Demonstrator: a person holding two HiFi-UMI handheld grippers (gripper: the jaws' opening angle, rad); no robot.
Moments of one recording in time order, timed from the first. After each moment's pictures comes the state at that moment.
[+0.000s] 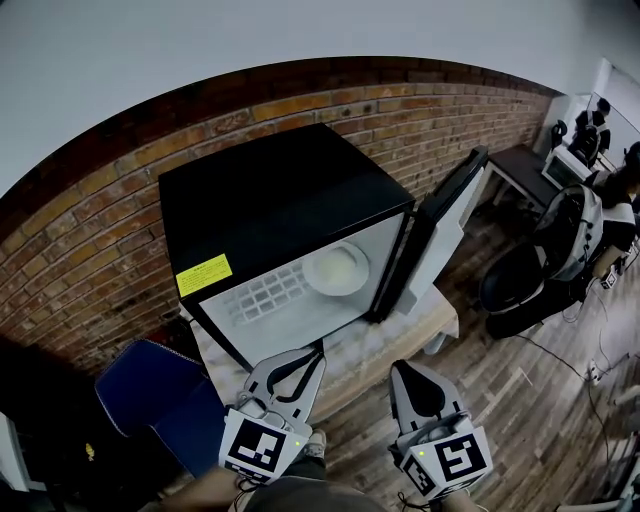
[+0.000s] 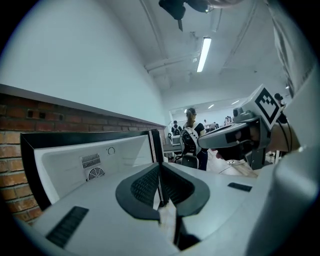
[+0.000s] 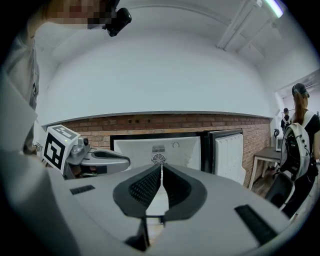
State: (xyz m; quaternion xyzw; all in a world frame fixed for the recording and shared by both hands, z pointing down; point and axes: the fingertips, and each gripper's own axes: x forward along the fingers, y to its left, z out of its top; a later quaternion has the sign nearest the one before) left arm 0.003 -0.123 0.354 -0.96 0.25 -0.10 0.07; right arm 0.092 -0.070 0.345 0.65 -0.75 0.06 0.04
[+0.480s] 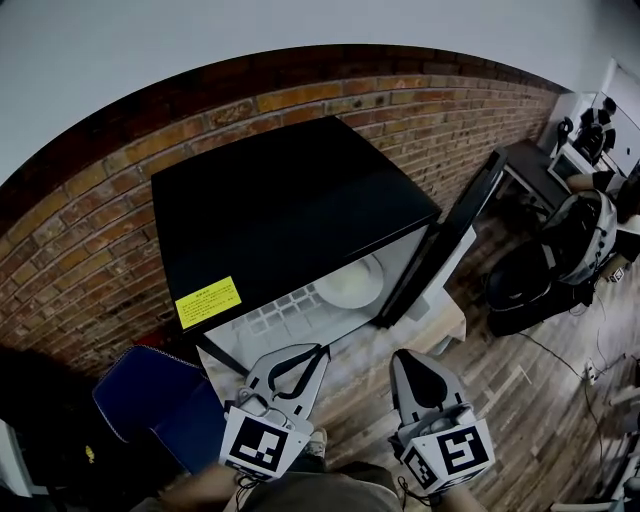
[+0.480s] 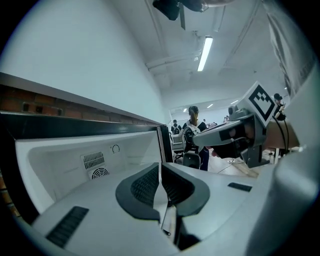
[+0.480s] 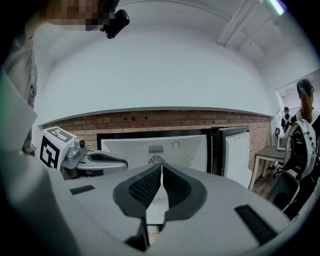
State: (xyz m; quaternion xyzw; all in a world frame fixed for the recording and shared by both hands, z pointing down) left arm 0.001 -0.177 0.358 -0.96 0.24 -0.10 0.06; right arm 0.090 -0.133 0.346 0.66 -0.75 0.07 0.04
